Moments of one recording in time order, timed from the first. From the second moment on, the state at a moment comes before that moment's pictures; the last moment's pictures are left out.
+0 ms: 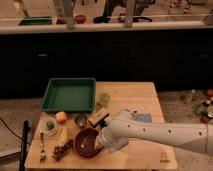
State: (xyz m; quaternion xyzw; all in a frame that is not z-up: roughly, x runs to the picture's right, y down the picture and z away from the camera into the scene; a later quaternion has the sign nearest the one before) arm -0.030 0.304 0.741 -0.12 -0.40 -0.58 0.70
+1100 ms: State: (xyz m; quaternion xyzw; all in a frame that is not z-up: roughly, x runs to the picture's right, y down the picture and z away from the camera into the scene) arm 0.017 0.247 0.747 -0.09 -0.37 -0.55 0.75
